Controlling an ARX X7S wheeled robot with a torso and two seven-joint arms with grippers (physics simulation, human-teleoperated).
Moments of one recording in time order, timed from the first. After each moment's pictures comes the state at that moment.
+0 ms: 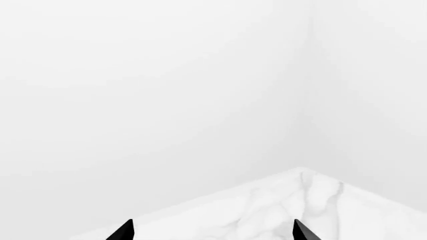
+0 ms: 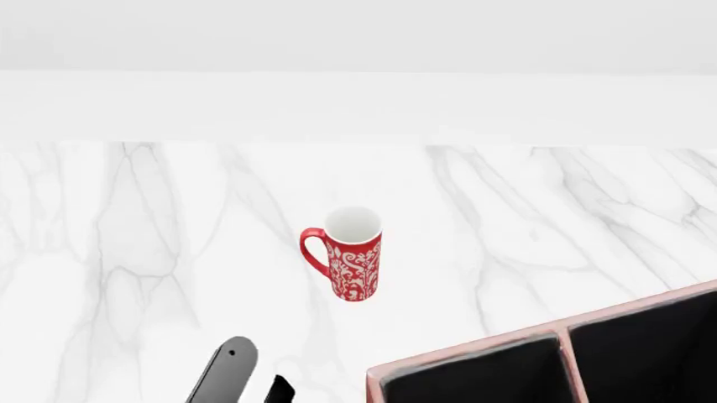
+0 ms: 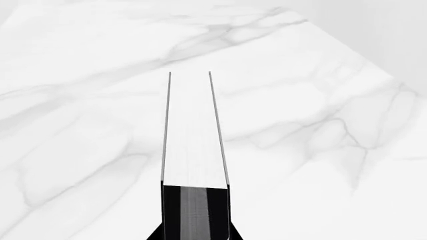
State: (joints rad) left arm 0.08 -0.22 -1.20 0.80 -0.27 -0.78 -0.02; right arm 0.71 0.40 -0.98 -0.30 0.61 0.70 -0.25
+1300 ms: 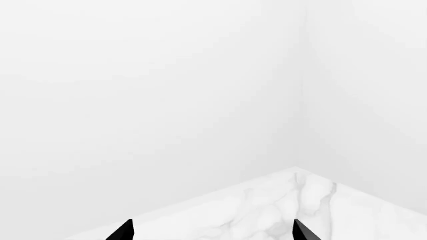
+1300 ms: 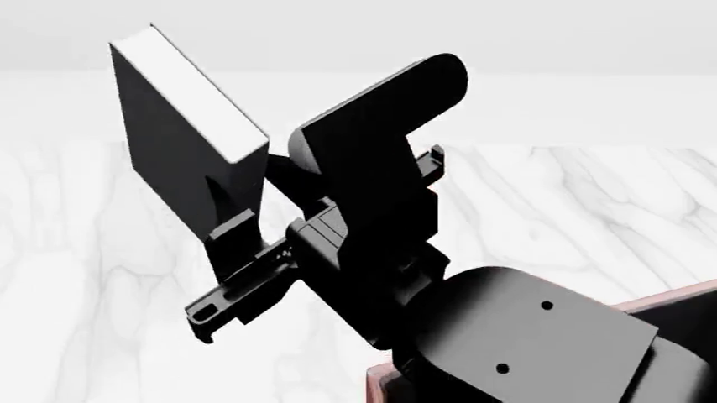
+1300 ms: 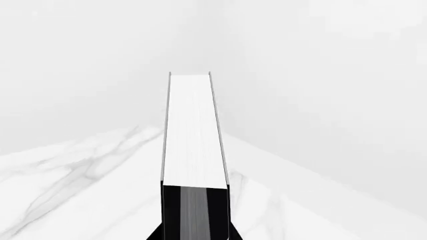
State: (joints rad) left arm 0.08 -0.22 -1.19 0.80 -0.29 -0.78 -0.03; right arm 0.97 0.41 -0.44 -0.42 1.05 0.95 0.19
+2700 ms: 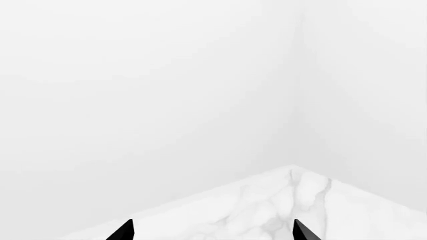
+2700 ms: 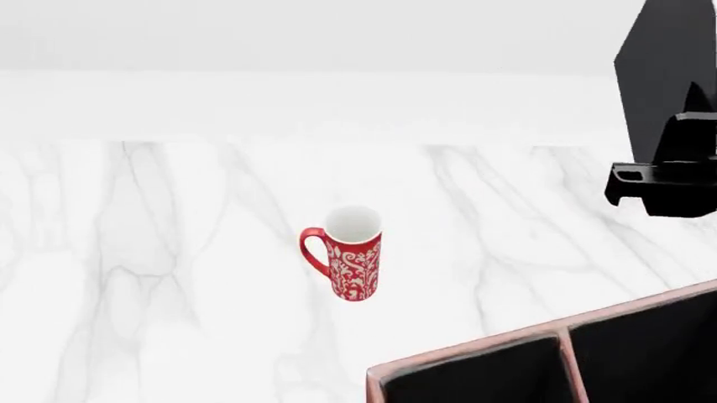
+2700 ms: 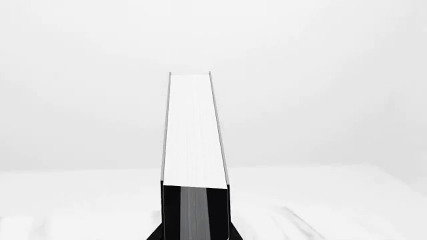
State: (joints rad) left arm 0.09 -0.21 -1.14 0.77 -0.28 -0.74 -0.05; right arm 0.82 0.83 0.07 -0.39 1.19 1.04 0.53
